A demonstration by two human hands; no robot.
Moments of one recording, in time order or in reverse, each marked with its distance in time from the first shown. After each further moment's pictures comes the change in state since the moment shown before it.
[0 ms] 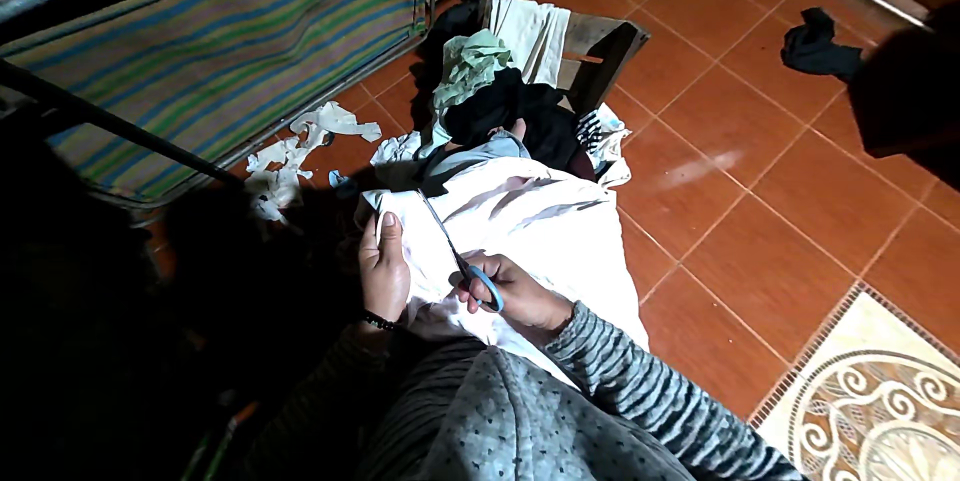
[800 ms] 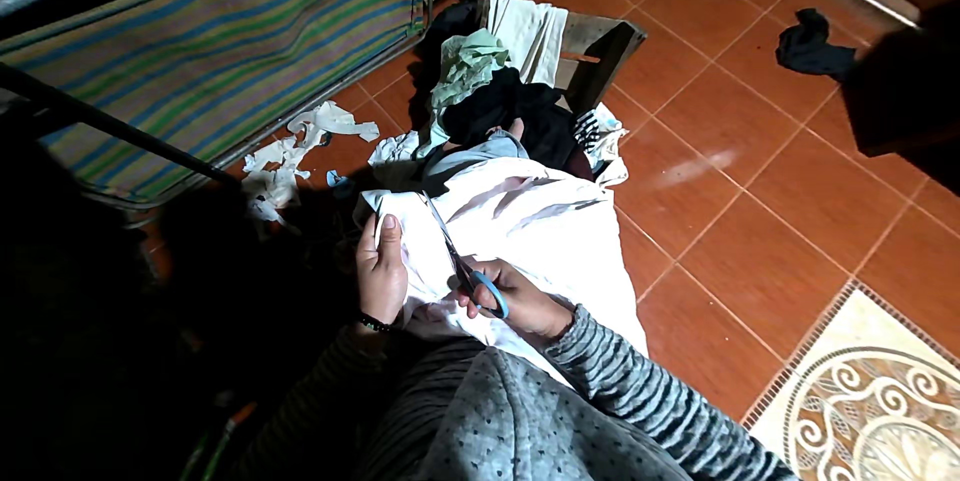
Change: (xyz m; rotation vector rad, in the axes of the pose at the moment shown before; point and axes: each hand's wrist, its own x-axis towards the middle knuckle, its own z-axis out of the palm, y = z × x) left_hand 0.000 -0.003 -0.004 0.006 -0.046 0.049; right_hand -0.007 0.004 0.003 0.045 0.003 0.011
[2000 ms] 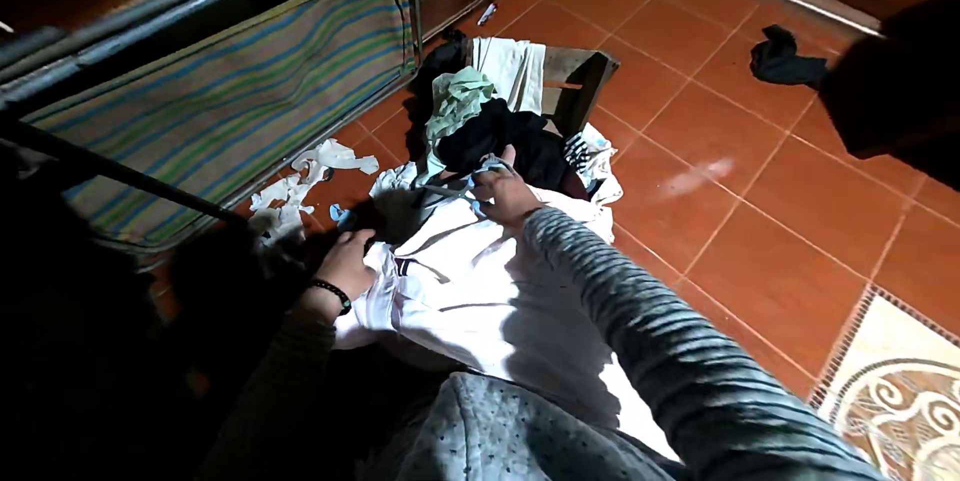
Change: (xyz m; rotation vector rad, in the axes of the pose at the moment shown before) left_hand 0.095 0.021 -0.039 1.310 -0.775 -0.314; right_hand 0.107 -0.035 -0.146 -1.369 0.331 0.286
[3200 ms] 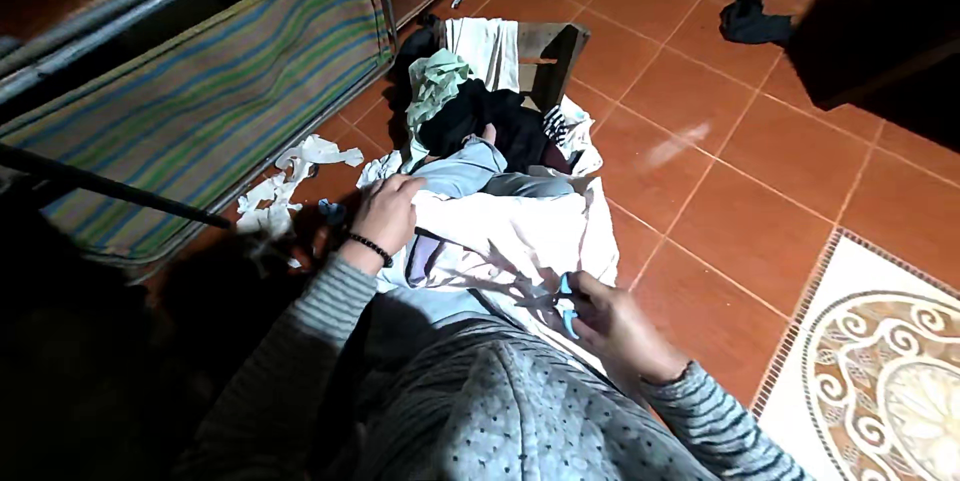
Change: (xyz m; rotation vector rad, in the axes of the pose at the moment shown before) left_hand 0.015 0.065 0.017 0.094 0.360 0.533; right_hand -0.284 -0.015 0.017 0.337 0.293 0.003
